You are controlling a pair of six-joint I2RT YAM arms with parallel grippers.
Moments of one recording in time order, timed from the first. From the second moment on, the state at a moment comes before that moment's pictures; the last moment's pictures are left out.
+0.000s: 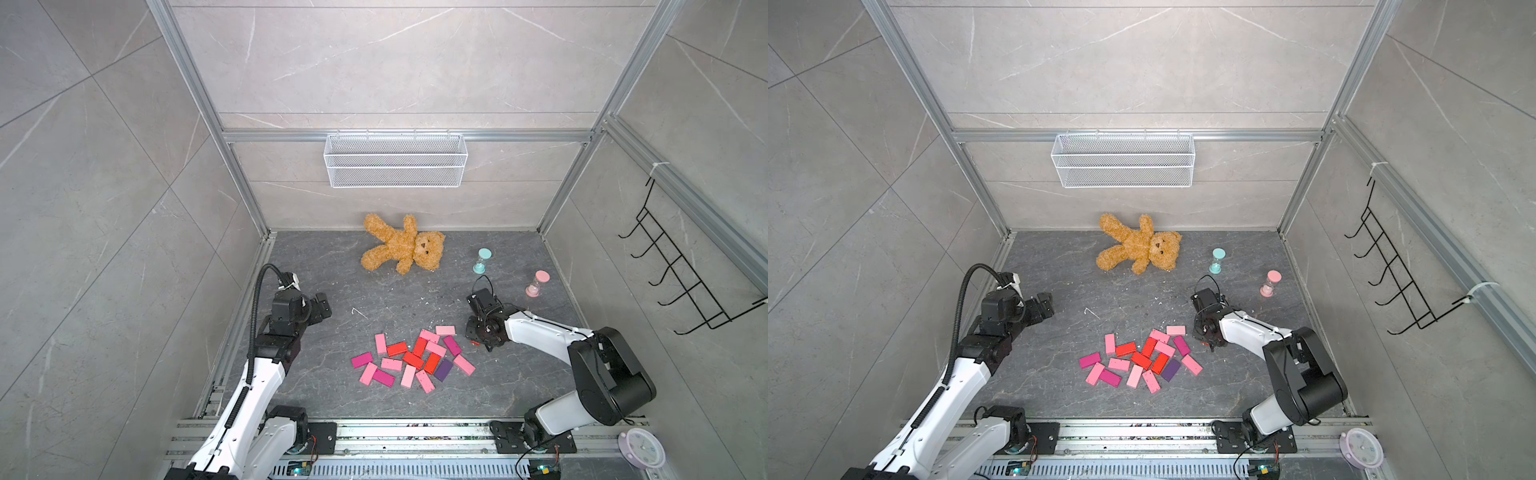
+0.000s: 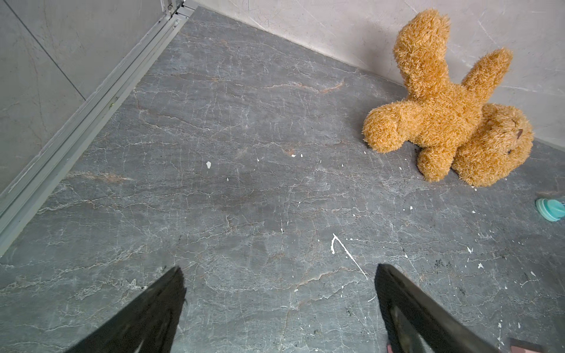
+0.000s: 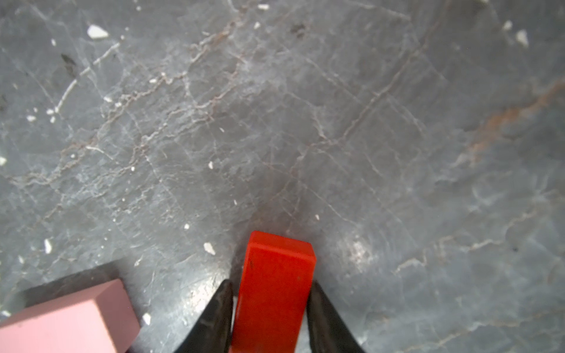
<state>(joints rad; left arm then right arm) -0.14 0.88 0.65 -0.36 -0.11 -0.37 0.40 1.54 0.76 -0.48 0.17 0.67</state>
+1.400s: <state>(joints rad) -0.14 0.81 0.64 -0.39 -0.11 -0.38 0.21 1.94 1.38 -0.71 0.11 0.09</state>
